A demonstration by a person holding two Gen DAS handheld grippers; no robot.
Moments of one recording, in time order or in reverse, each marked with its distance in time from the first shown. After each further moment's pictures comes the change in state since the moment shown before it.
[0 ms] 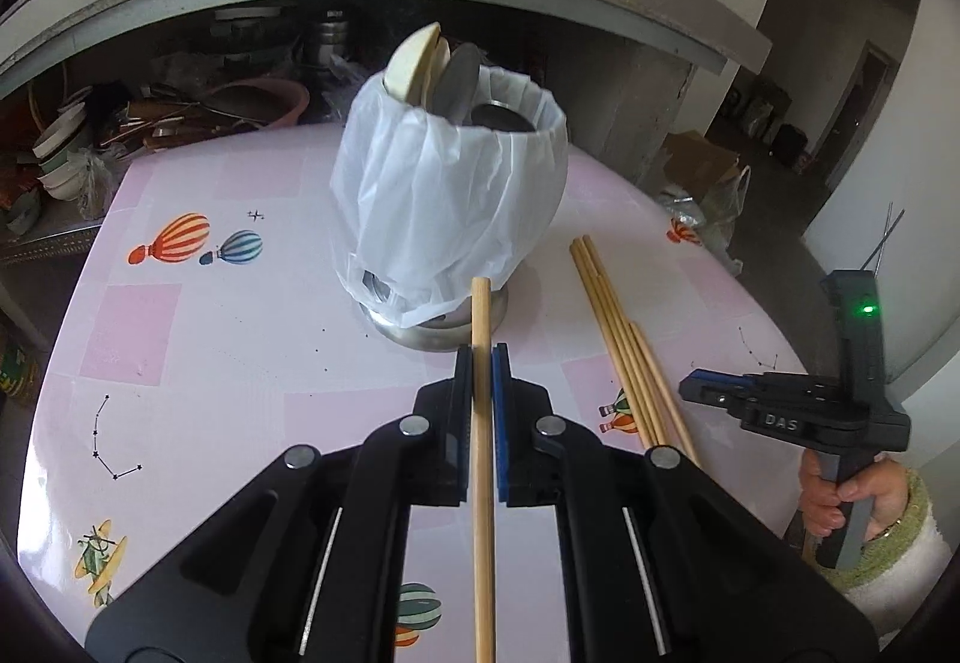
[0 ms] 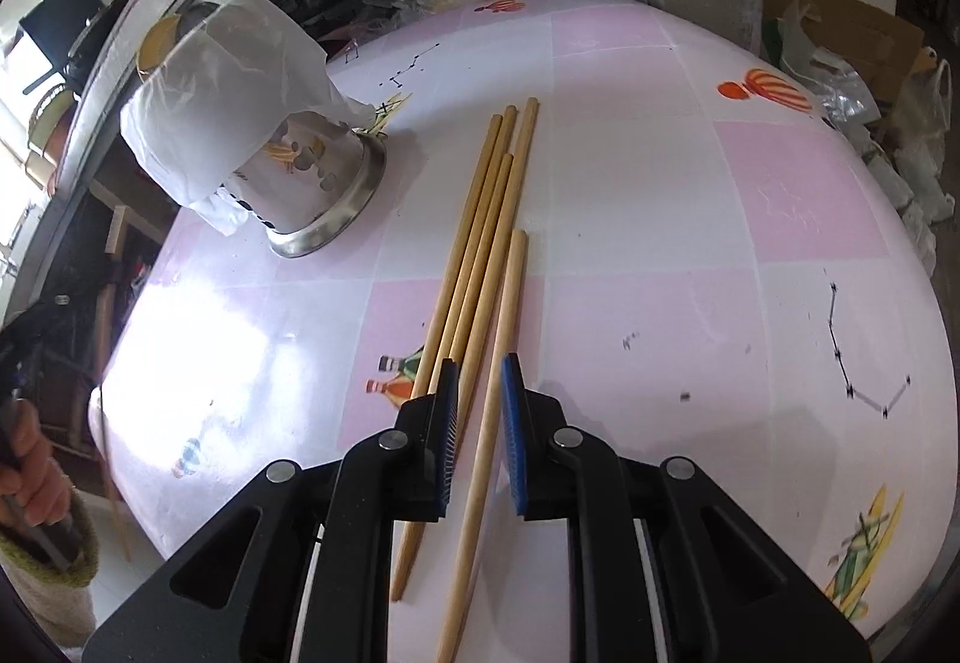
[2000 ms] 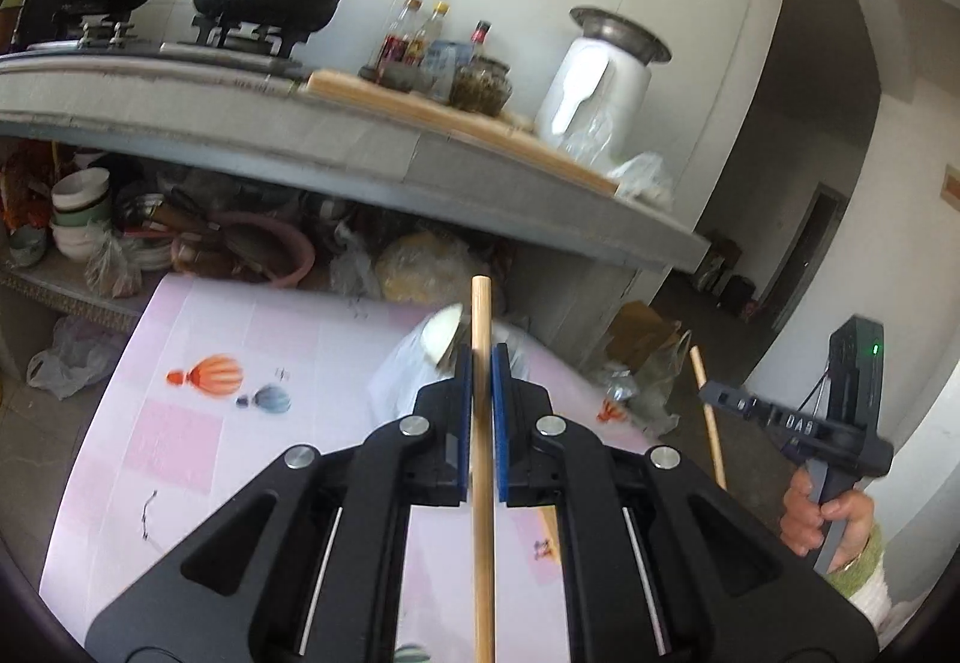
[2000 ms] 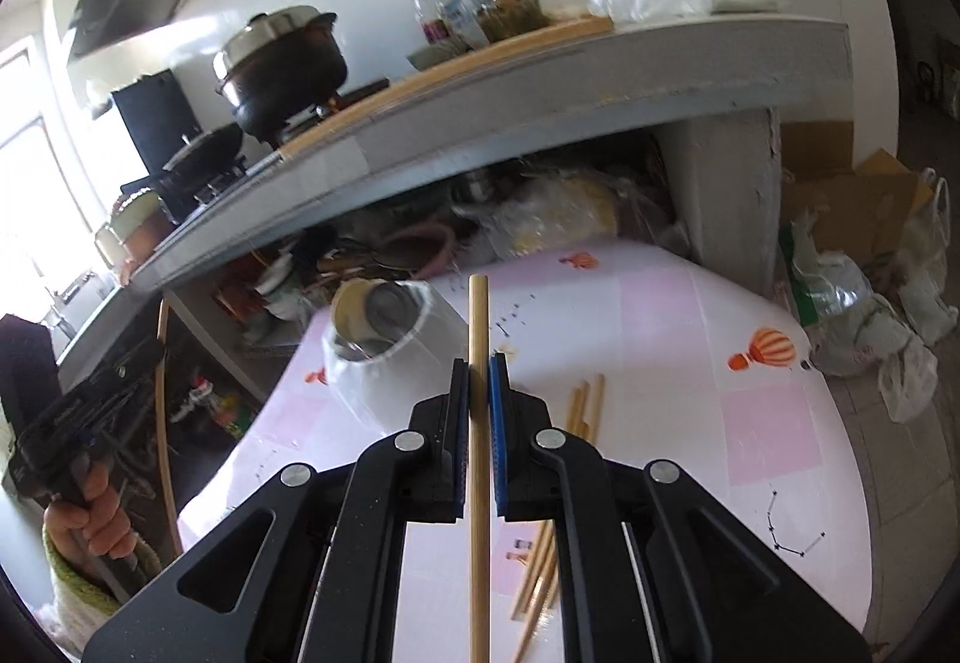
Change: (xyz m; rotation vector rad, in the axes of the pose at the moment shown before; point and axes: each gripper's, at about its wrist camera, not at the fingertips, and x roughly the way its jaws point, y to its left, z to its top) left arm -0.121 0.036 0.053 -0.107 -0.380 -0.143; right arm -0.159 0.061 0.056 -0.058 -0.423 0.116
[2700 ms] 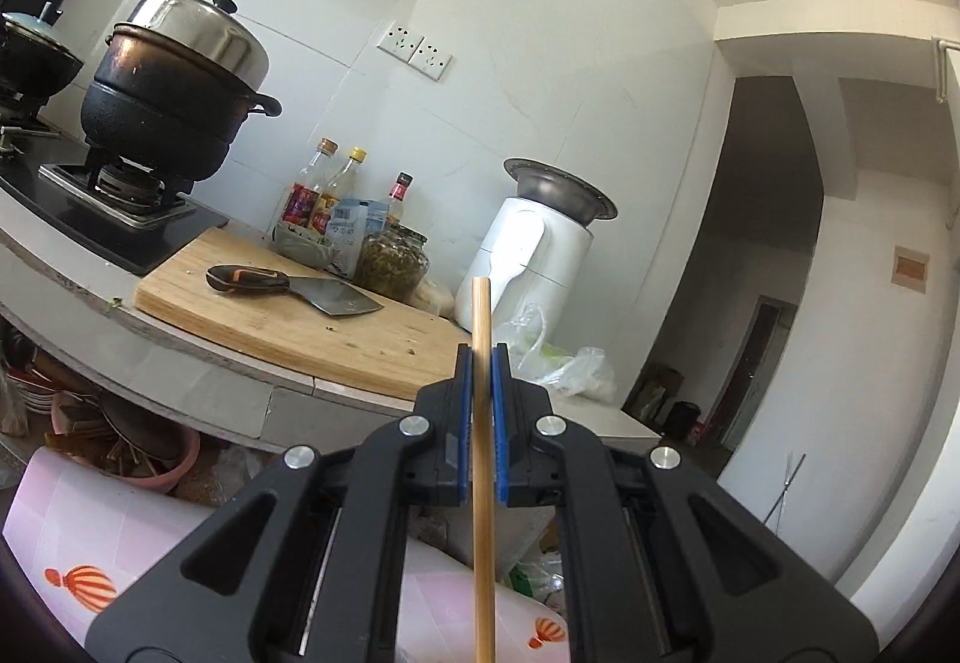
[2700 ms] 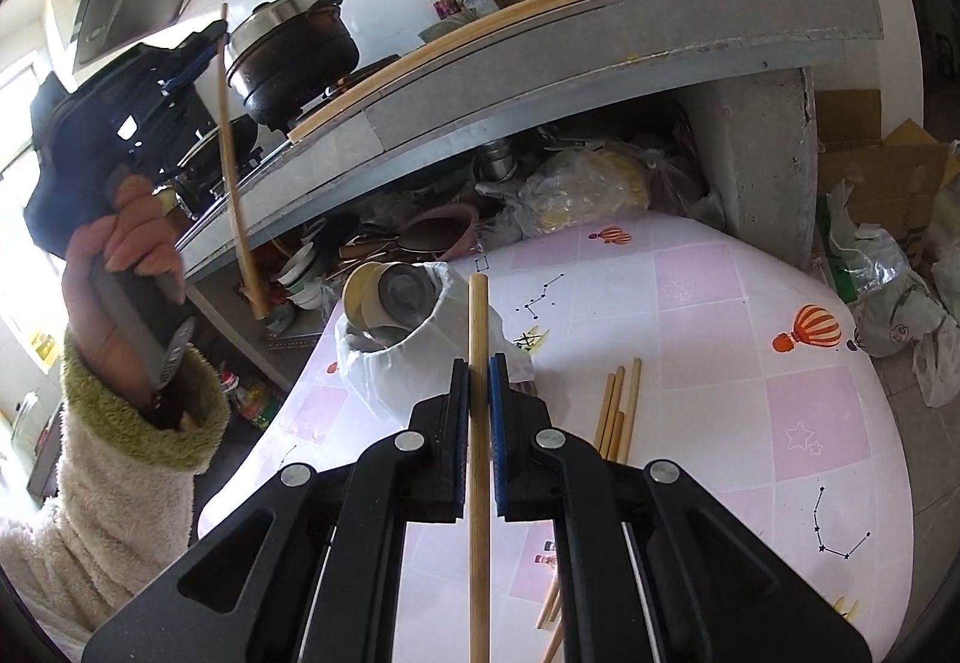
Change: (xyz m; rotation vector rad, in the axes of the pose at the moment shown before) left arm 0.111 -0.049 0.132 -0.014 -0.345 -0.156; right arm 0.033 -0.008 -0.007 0.039 0.057 0.064
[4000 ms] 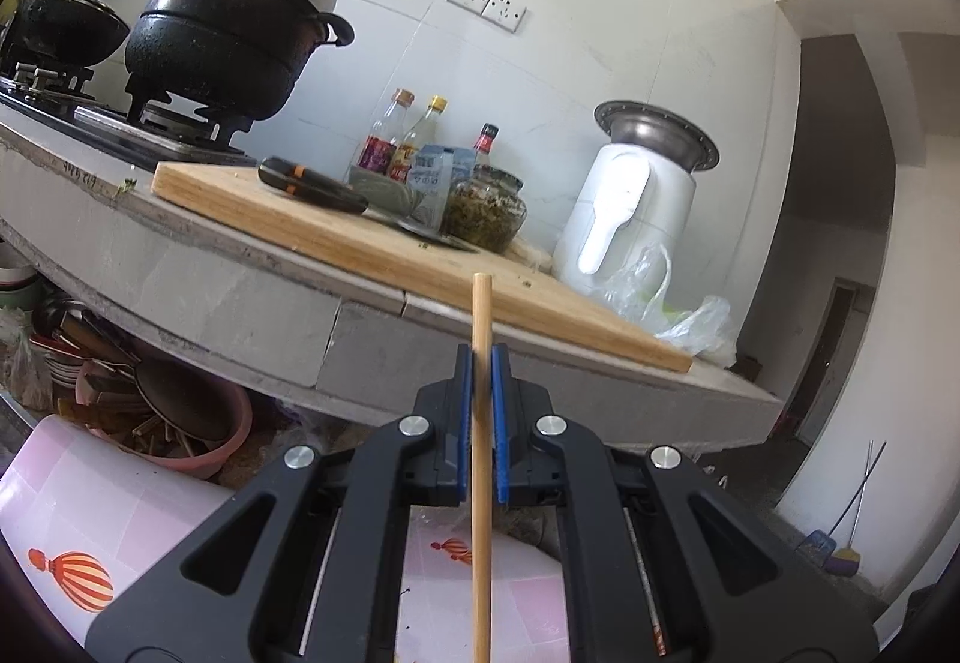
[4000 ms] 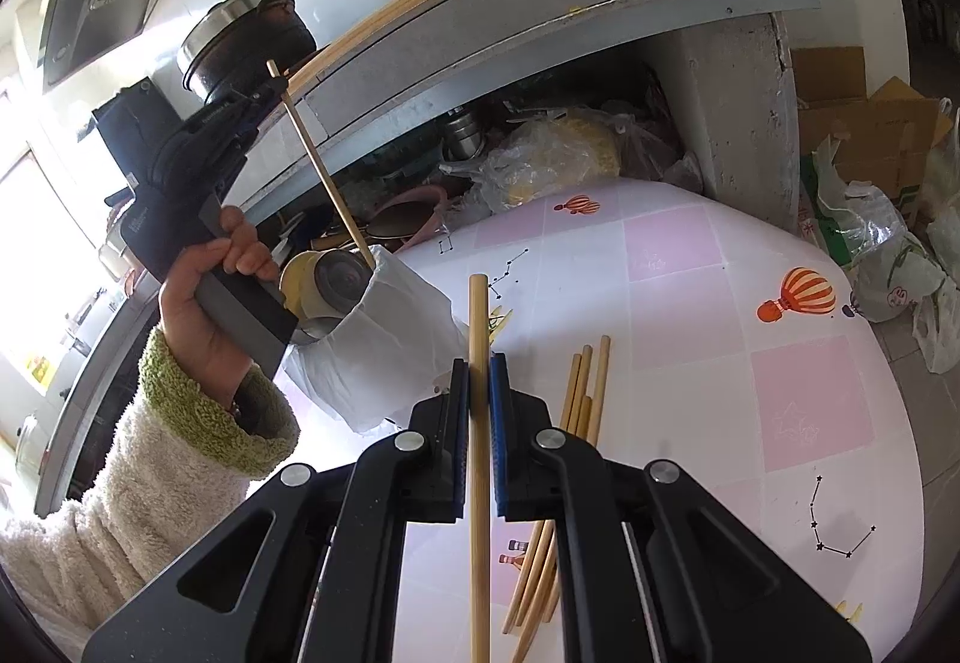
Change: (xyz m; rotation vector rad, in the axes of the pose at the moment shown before) left arm 0.069 0.059 -0.077 0.030 0.031 0.193; right arm 0.023 -0.036 -0.004 0.068 0.044 -0.017
